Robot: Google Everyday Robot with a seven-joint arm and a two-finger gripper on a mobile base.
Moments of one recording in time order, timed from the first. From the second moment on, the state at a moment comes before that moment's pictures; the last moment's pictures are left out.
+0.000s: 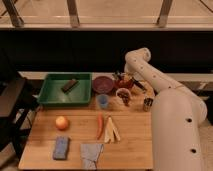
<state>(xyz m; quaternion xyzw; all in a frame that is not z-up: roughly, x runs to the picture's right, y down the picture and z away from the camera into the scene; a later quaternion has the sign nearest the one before) 0.174 -0.096 0.970 -0.12 -0.02 0.11 0.99</state>
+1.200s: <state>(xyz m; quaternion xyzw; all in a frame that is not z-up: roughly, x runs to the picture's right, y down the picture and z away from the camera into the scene) 0.212 -0.125 0.914 -0.09 0.02 0.13 0.99</state>
